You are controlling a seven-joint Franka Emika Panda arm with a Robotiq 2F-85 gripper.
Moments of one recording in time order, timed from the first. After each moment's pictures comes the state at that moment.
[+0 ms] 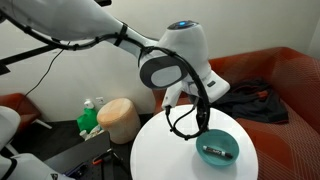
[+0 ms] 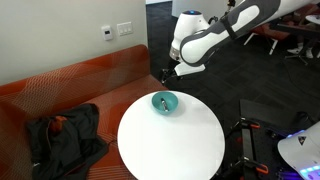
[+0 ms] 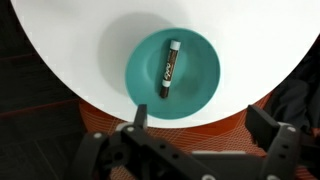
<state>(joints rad) -0.11 0.33 -0.10 -2.10 0.15 2.58 0.42</state>
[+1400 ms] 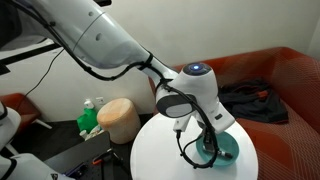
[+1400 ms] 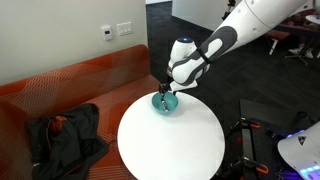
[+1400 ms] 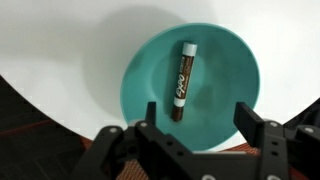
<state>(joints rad) -0.12 0.58 -0.09 -2.03 0.26 2.74 0.38</state>
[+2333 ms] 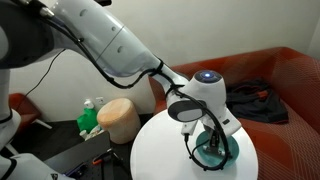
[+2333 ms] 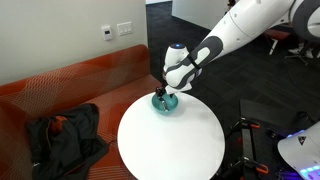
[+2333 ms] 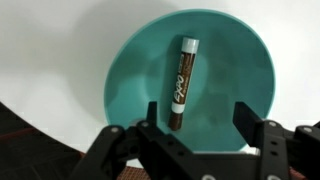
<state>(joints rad) -0.12 0.71 -0.09 -1.90 0.26 2.70 0.38</state>
